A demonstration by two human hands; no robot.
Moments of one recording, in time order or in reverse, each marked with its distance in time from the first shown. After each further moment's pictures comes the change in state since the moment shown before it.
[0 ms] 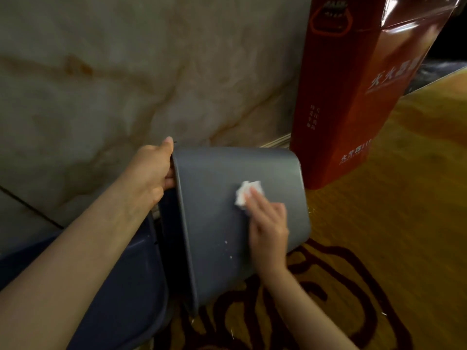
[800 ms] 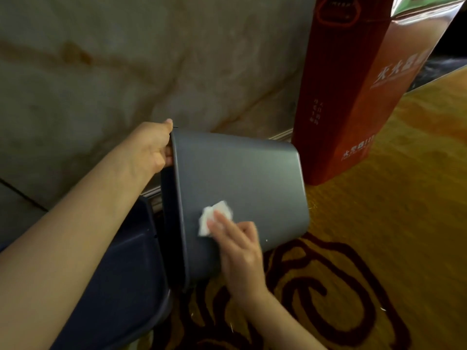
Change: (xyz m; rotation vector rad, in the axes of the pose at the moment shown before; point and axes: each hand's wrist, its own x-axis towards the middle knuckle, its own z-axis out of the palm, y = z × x) left_hand 0.037 0.014 0.001 0.006 -0.024 -0.139; right_hand -0.046 -0.027 0.012 0.120 -0.145 -0.182
